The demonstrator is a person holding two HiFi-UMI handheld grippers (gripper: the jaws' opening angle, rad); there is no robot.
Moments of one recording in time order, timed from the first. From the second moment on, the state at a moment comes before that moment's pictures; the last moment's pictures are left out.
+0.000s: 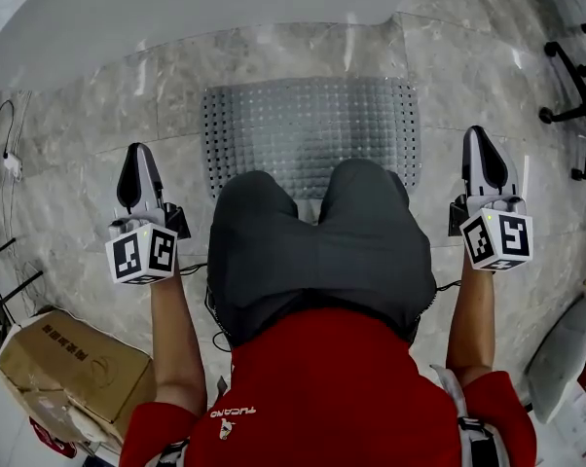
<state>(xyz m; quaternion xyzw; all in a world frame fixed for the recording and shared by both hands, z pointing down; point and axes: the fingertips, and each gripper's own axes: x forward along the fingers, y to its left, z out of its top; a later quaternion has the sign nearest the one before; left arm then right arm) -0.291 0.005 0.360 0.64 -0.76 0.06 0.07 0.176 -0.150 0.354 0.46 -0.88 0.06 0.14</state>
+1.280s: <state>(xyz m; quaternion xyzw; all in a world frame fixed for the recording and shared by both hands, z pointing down) -0.315 -0.001 0.678 0.62 -0.64 0.28 0.37 0.197 -0.168 0.634 0.39 -0.82 0.24 0.35</state>
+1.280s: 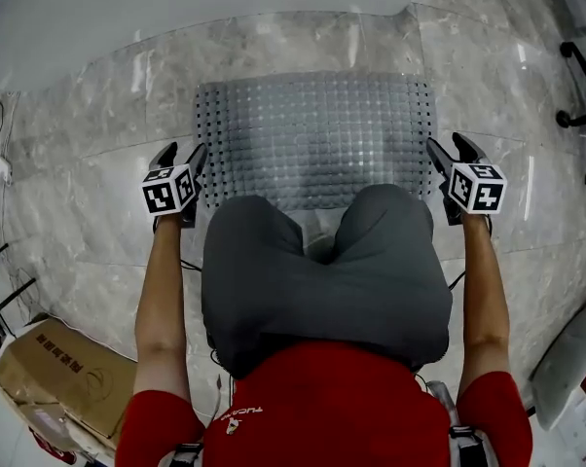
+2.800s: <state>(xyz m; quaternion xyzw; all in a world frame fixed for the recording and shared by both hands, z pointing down) -0.316 0.016 0.800 0.55 -0.57 0.37 0.48 0.228 -0.169 0.794 0.39 -0.72 0.35 0.46</state>
